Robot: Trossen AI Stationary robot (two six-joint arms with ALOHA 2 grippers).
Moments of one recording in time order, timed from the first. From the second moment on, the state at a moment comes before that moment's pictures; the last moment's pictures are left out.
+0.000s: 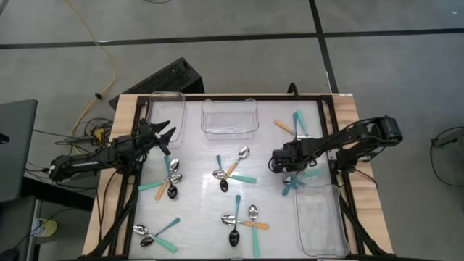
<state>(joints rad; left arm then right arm) 0.17 0.04 0.03 0.02 -0.58 -0.09 0.02 1.49 0.70 -0.71 0.12 1.41</state>
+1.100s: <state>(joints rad) 0.17 0.04 0.03 0.02 -0.58 -0.14 -0.27 1.50 1.27 -0.20 0.35 0.00</state>
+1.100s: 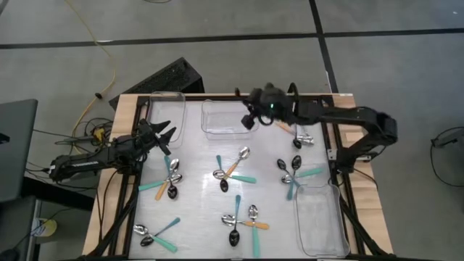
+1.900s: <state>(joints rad) 0.17 0.04 0.03 0.02 -0.58 -0.15 -0.35 2.09 1.70 -0.53 0.10 -0.34</state>
